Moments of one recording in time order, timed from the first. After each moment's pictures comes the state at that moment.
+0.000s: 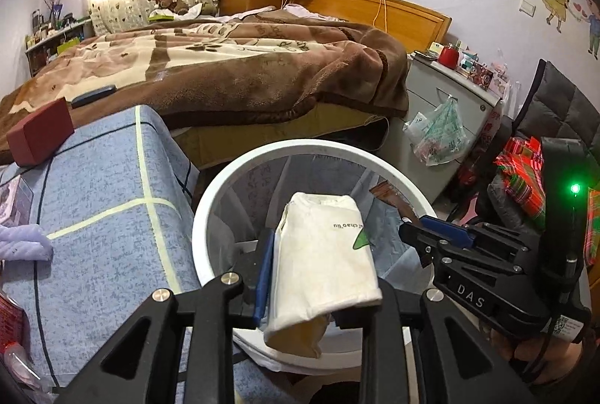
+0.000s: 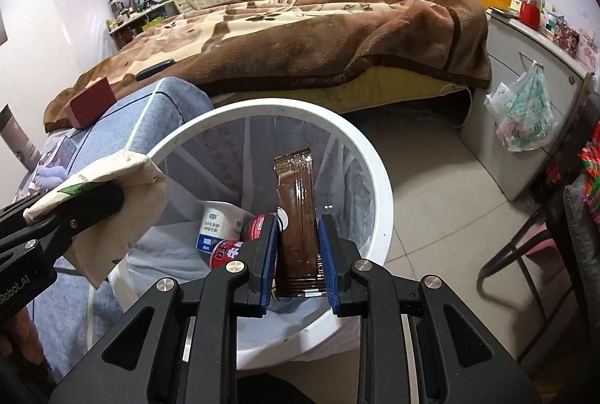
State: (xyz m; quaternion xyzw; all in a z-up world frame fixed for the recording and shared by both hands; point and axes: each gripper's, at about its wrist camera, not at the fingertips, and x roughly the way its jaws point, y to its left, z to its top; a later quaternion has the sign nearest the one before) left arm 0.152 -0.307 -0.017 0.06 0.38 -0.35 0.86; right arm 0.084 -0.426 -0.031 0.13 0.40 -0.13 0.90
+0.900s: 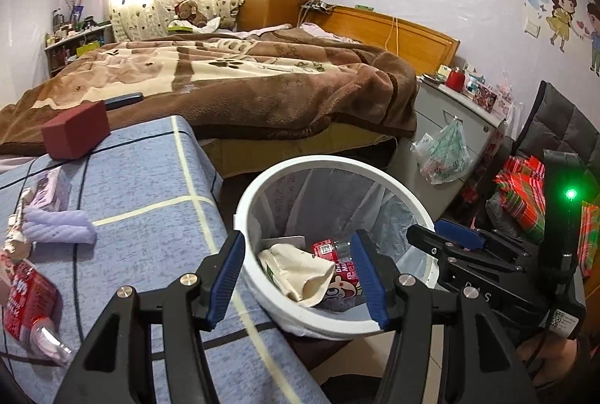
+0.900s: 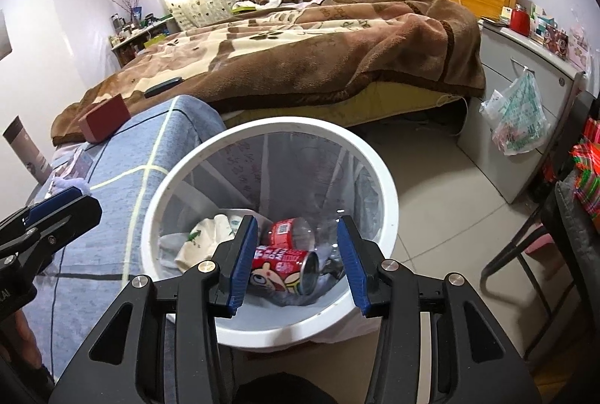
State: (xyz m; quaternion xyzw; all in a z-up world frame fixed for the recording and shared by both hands) left arm 0.136 -0.260 0.010 0.04 0.35 -0.32 0.88; right arm 0.071 -0.405 -0.010 0.14 0.37 -0.13 0.91
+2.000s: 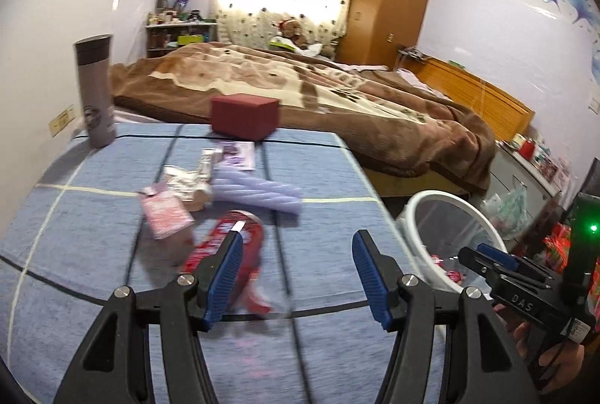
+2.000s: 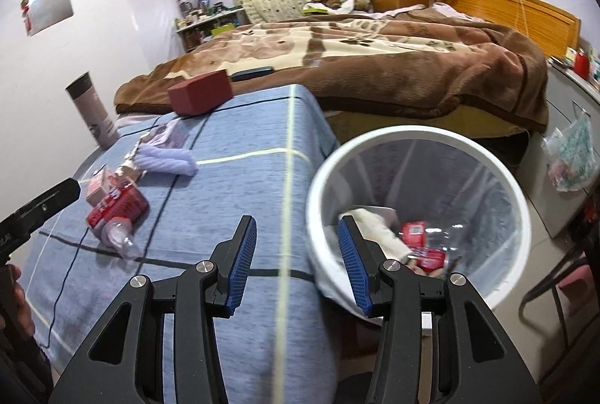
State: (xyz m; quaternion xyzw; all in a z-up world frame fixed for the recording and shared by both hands) left arm 0.133 -0.060 0.020 -0.05 0.32 -0.17 0.93; right arm 0.090 -0.296 0.003 0.10 0.36 -0.02 0.93
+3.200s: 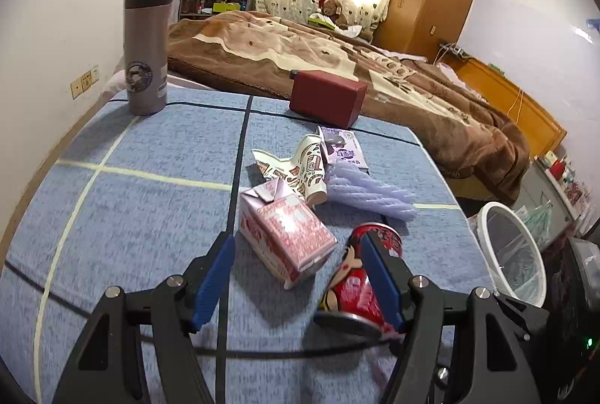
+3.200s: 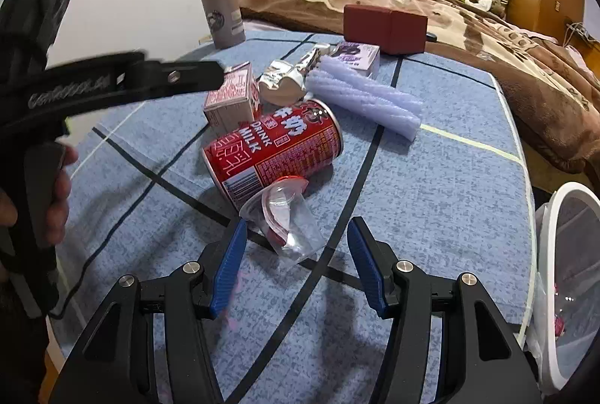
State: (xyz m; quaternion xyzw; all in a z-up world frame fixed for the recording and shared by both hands) left arm 0.203 0.022 -0.012 -0.07 0.38 -0.13 0.91; right arm 0.126 -0.150 -0.023 -0.02 0.43 0.18 0.88
